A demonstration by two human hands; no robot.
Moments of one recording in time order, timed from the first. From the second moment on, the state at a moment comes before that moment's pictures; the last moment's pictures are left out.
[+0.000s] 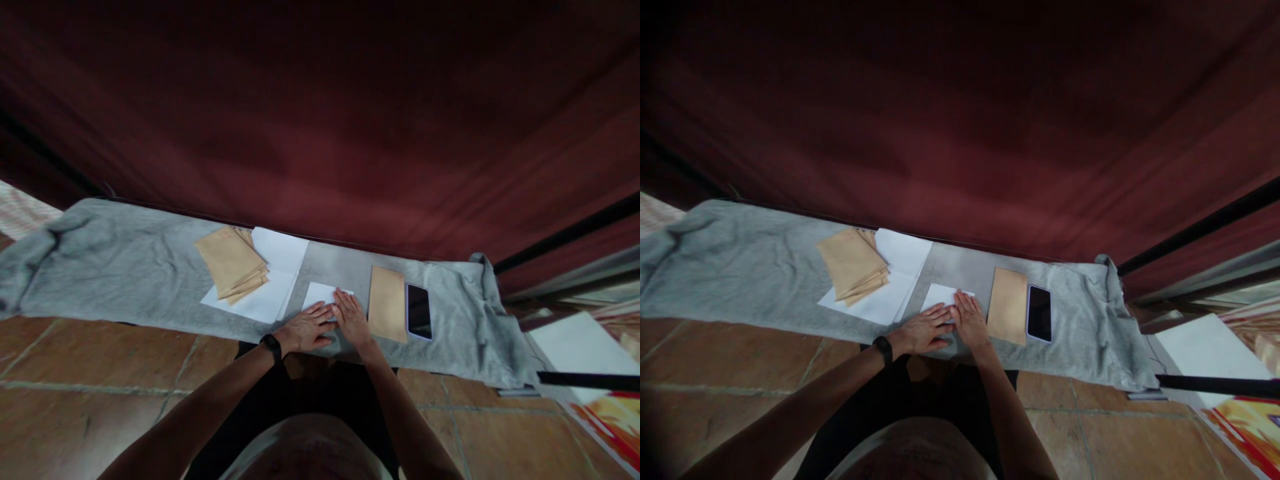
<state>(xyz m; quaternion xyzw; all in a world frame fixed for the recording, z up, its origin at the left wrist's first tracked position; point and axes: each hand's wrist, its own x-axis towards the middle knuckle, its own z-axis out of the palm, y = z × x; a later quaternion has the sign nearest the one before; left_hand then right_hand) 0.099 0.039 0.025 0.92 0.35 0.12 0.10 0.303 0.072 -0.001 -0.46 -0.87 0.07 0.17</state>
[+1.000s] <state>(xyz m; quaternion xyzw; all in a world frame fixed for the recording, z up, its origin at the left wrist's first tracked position) 0.098 0.040 0.018 0.93 0.35 0.10 0.09 0.283 0.065 -0.008 -0.56 -0.80 0.01 0.21</state>
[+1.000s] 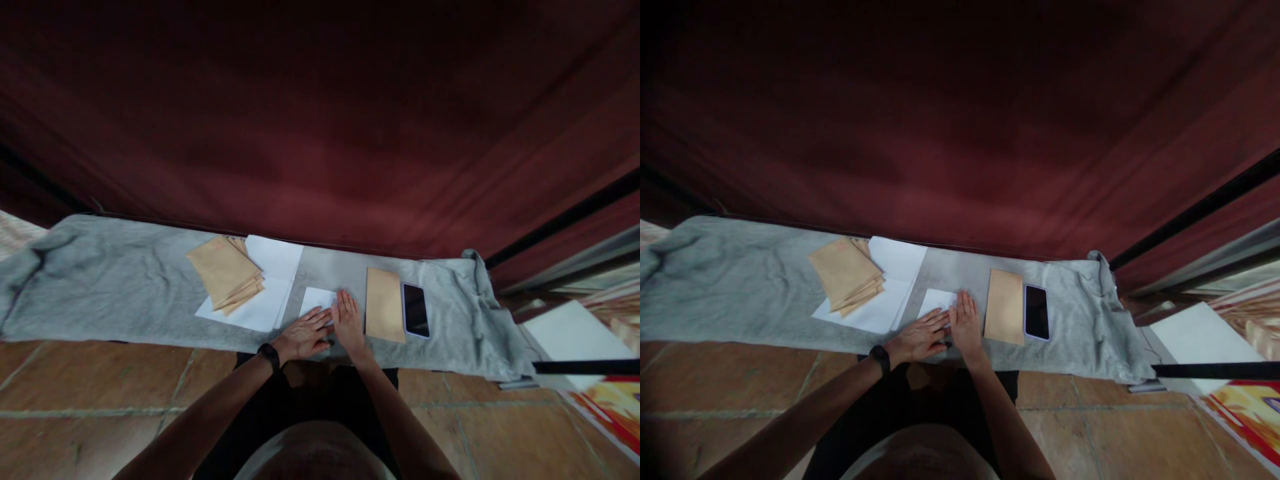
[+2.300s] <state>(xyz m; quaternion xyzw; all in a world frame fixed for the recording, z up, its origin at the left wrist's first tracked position) 0.117 0.056 0.009 0.77 0.61 0.18 0.00 0.287 0.037 -0.004 -0.61 -0.75 0.03 0.24</state>
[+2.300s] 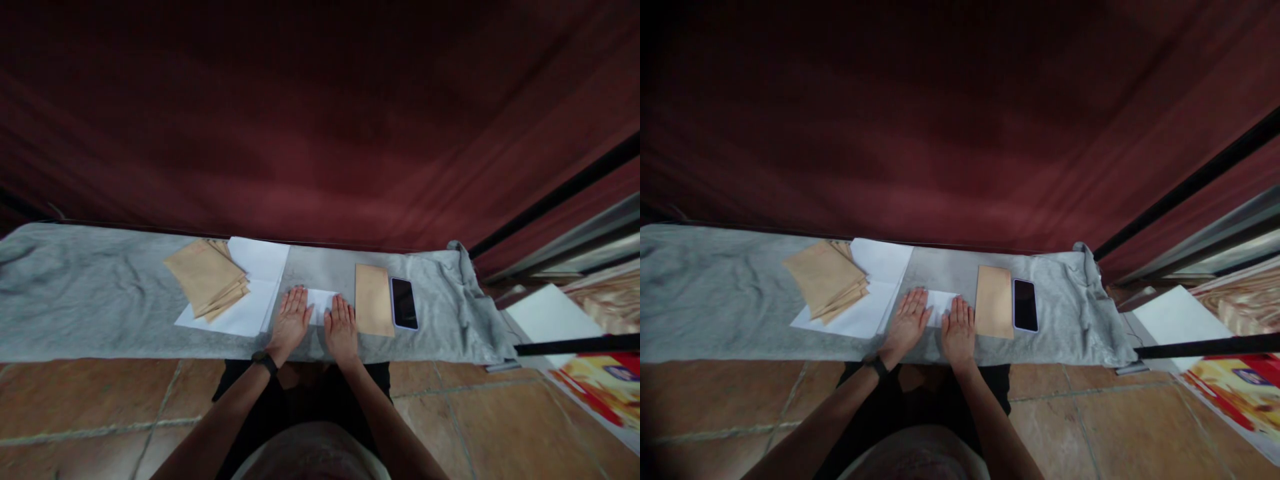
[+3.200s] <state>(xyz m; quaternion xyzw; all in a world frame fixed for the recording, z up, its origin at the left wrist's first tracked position) 0.157 0.076 0.004 0.88 0.46 0.10 0.05 0.290 0.035 -0.002 -0.61 -0.73 0.09 0.29</state>
